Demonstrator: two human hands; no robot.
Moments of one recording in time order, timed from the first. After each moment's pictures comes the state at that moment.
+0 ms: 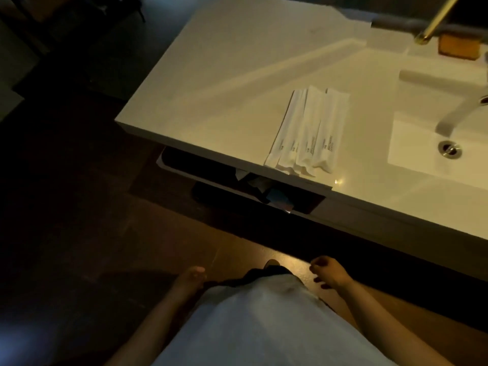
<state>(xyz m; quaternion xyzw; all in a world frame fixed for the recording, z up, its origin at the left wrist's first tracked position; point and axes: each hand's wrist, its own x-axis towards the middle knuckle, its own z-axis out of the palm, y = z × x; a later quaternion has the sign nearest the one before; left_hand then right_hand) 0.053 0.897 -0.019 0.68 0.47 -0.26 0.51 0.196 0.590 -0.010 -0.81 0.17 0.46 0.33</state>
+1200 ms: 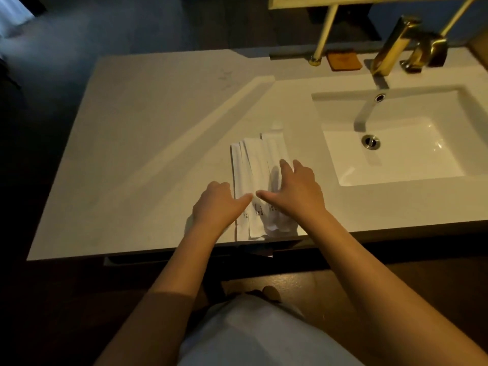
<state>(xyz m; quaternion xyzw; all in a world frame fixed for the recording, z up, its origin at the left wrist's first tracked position) 0.381 0.847 0.155 0.96 0.06 -0.19 0.20 0.380 0.697 0.164 -0.97 0.09 0.13 0.16</state>
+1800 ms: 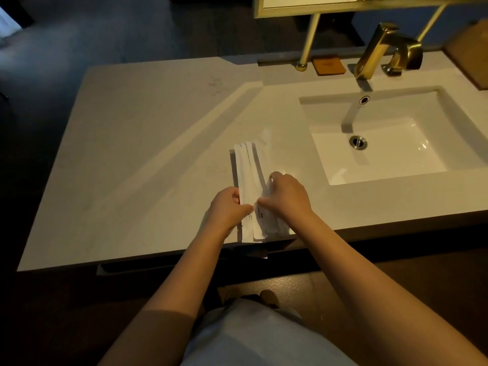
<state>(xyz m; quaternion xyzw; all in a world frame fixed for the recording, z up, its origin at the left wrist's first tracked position) 0.371 0.825 0.148 0.84 0.12 -0.24 0.47 0.377 0.700 0.154 -0.96 0.11 0.13 0.24</state>
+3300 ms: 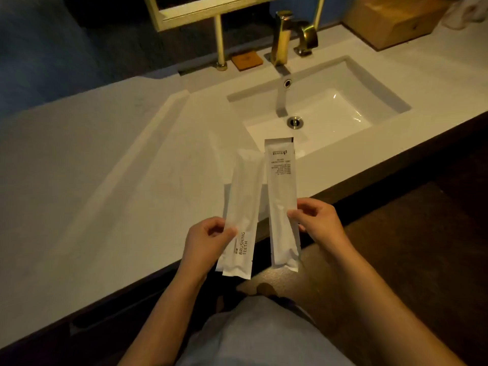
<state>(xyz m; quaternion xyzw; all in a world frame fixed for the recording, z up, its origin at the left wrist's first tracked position) 0.309 0.802 0.159 0.80 0.02 -0.24 0.55 0.246 0.606 0.172 -0.69 0.33 0.01 0.65</state>
